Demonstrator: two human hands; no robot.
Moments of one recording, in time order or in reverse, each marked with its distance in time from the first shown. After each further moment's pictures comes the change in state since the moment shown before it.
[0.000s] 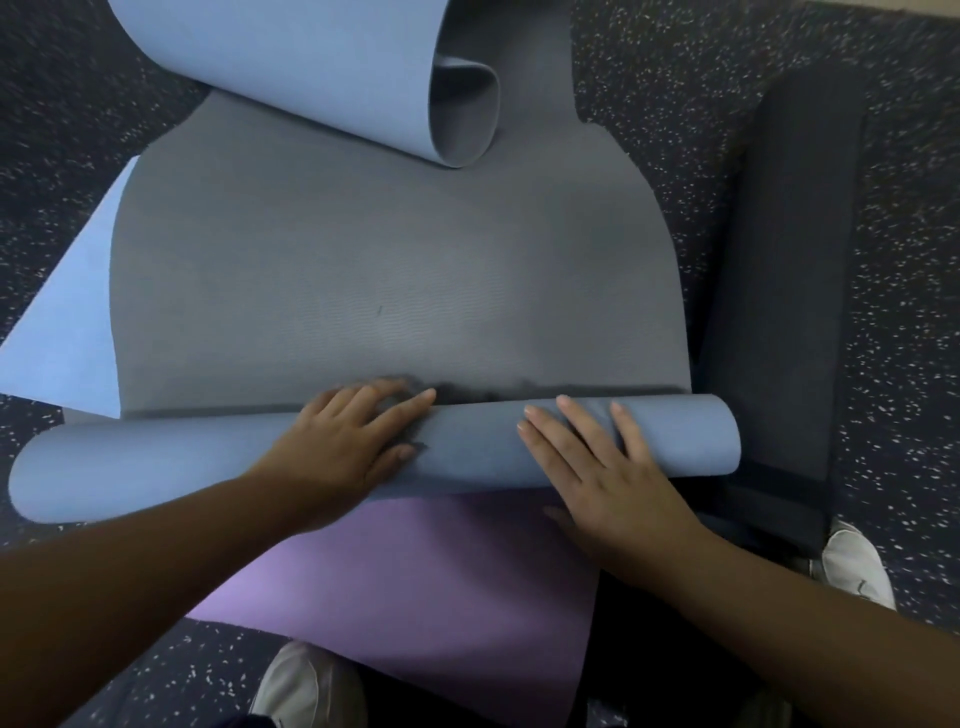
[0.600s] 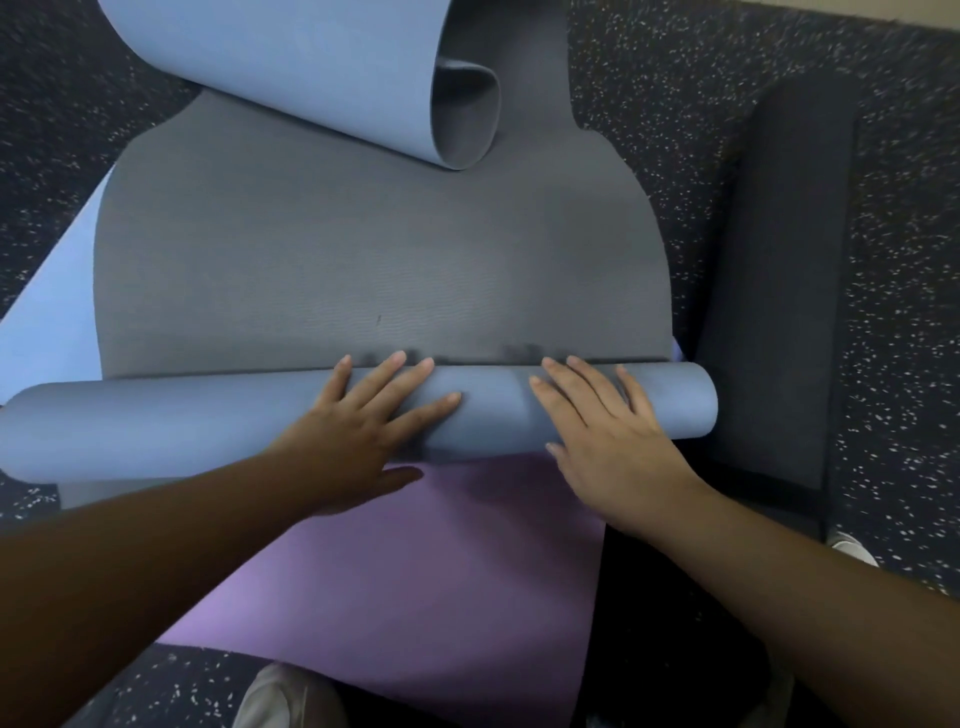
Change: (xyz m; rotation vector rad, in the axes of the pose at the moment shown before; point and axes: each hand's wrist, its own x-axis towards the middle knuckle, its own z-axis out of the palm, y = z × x) left_hand 0.025 -0.005 0.006 0.287 -0.046 0.144; right_hand 0.037 0.021 -0.002 0.079 -0.011 0.149
